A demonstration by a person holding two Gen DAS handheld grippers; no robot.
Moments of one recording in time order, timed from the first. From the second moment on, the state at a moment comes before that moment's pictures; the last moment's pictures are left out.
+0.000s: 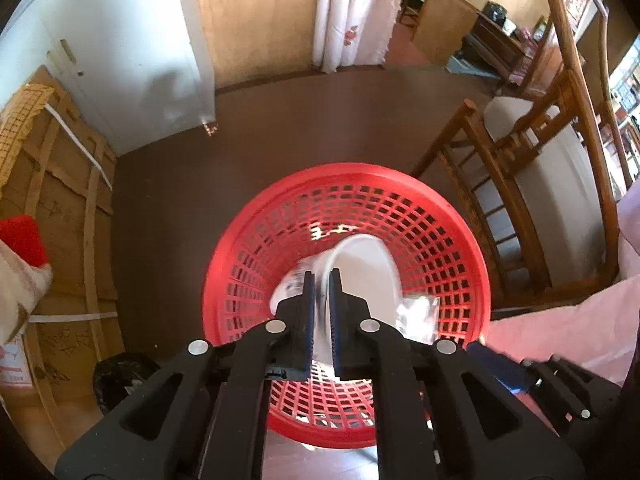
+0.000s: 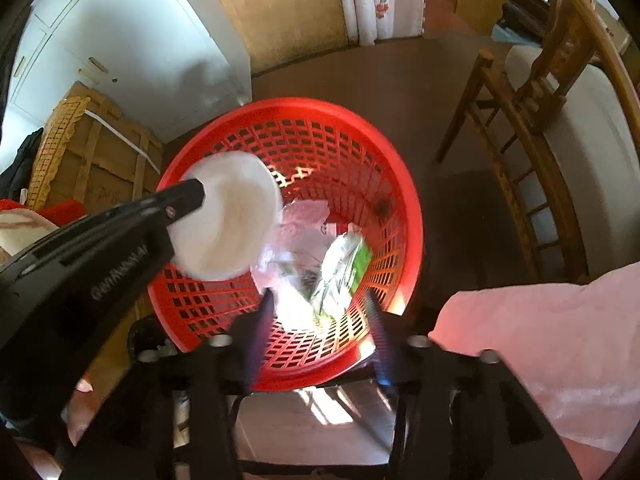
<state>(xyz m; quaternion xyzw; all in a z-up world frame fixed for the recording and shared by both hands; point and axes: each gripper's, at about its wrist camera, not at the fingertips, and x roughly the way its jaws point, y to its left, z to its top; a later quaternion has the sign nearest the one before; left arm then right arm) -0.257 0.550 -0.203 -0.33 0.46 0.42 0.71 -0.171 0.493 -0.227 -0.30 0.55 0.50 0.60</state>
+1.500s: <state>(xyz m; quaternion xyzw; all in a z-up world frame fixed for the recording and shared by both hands) -0.030 0.151 0.016 -0.07 0.36 0.02 0.93 0.004 -0.118 0.002 0.03 0.40 0.17 0.90</state>
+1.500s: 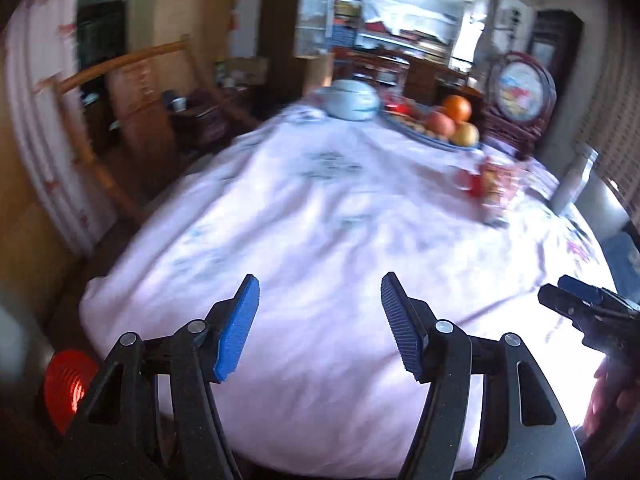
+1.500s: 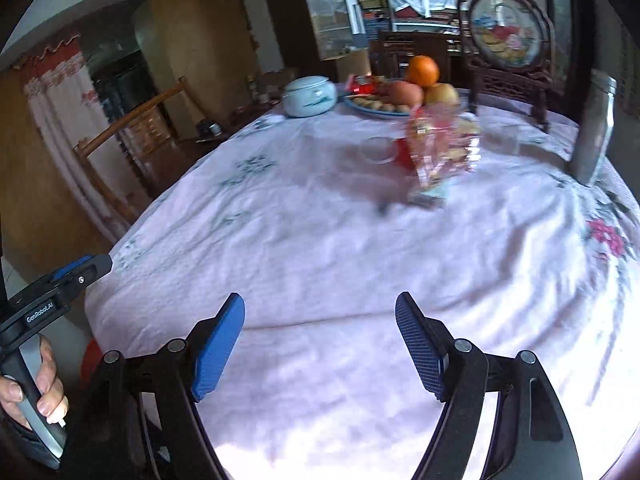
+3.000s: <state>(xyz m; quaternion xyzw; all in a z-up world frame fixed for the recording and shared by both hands) 0.140 0.019 -0.037 -0.03 0.45 -0.06 0.89 0.181 -0.195 -0.031 0.06 0.41 0.05 0.91</state>
